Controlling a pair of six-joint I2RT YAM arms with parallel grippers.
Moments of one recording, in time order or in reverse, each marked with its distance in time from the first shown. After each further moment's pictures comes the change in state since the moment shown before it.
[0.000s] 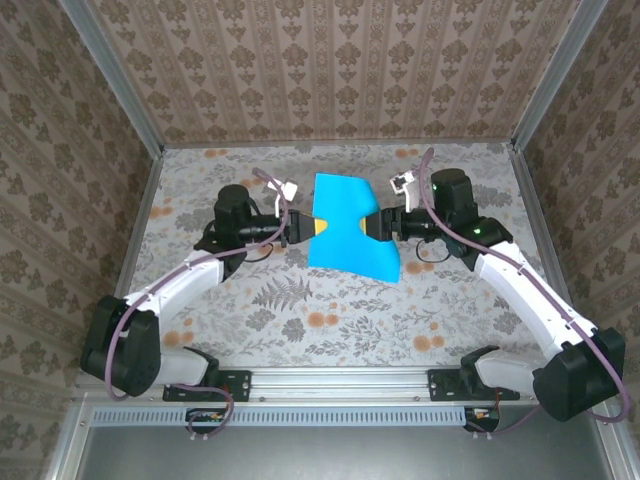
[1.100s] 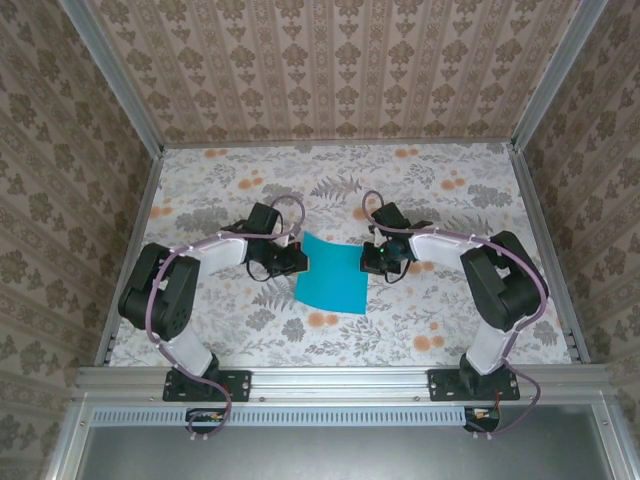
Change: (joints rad) left arm 0.006 0.343 0.096 -0.674 -0.372 0.129; right arm 0.137 0.575 -0.054 0.035 0.285 0.266
